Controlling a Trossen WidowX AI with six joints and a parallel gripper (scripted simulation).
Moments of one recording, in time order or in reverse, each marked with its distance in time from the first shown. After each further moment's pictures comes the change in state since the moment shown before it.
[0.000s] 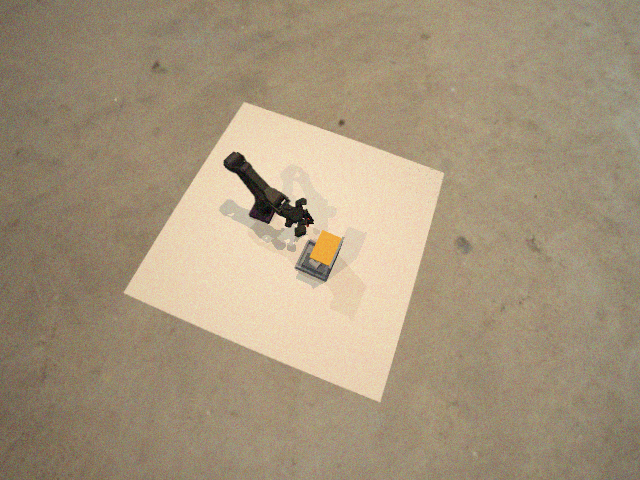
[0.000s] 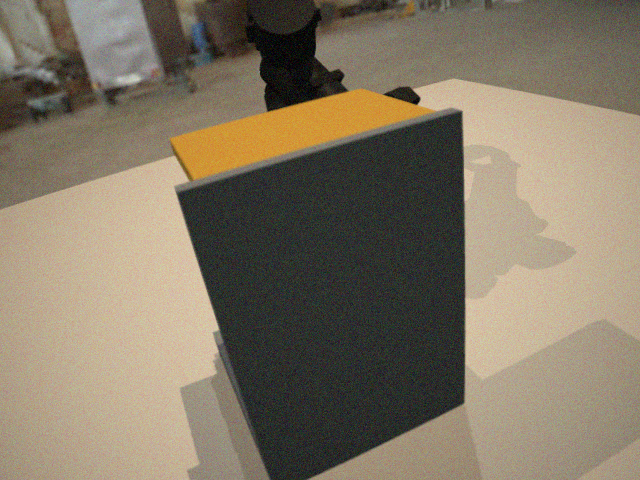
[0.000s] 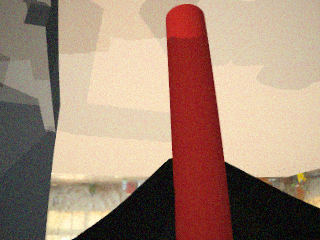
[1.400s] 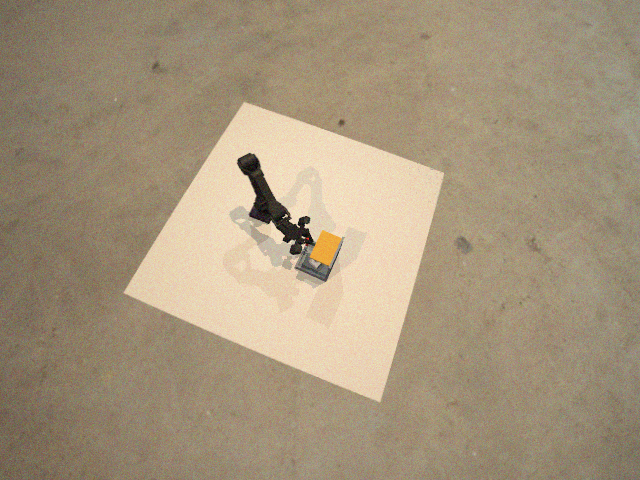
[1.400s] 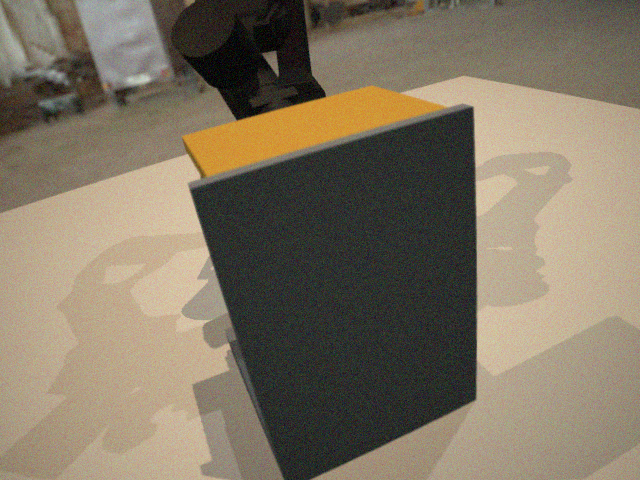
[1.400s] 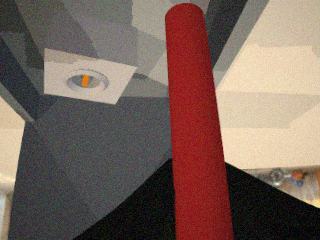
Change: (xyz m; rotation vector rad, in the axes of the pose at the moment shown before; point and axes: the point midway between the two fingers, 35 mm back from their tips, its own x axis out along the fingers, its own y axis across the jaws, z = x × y) arm -0.003 0.103 -0.001 0.148 0.000 0.188
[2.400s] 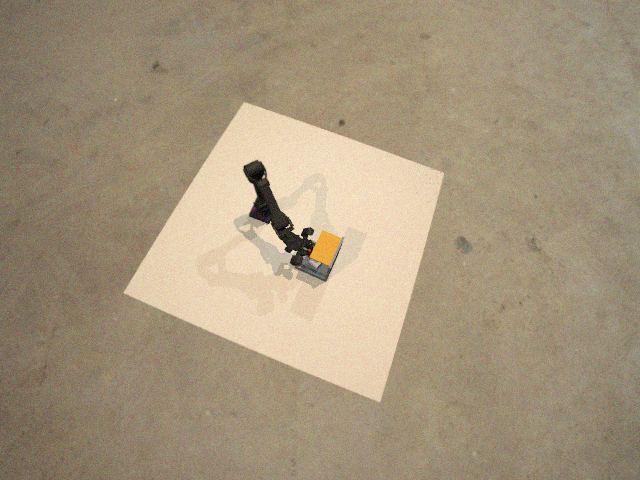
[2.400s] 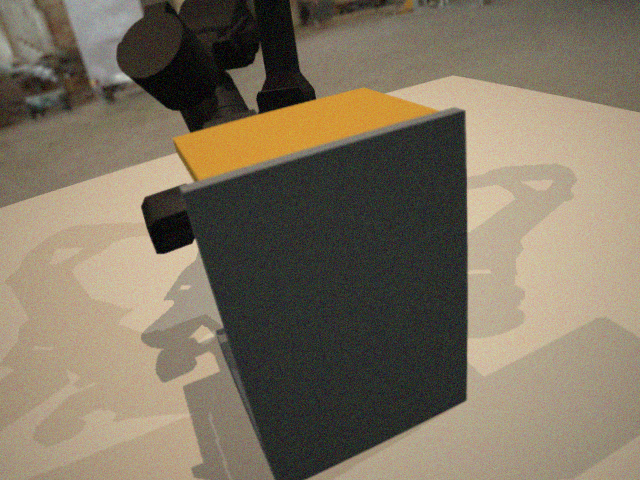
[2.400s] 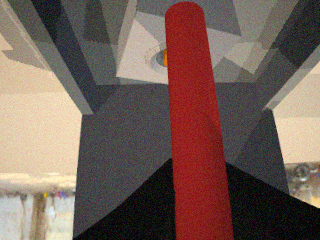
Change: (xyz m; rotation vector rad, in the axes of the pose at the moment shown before) arm 0.020 0.053 -0.012 0.056 0.006 0.075
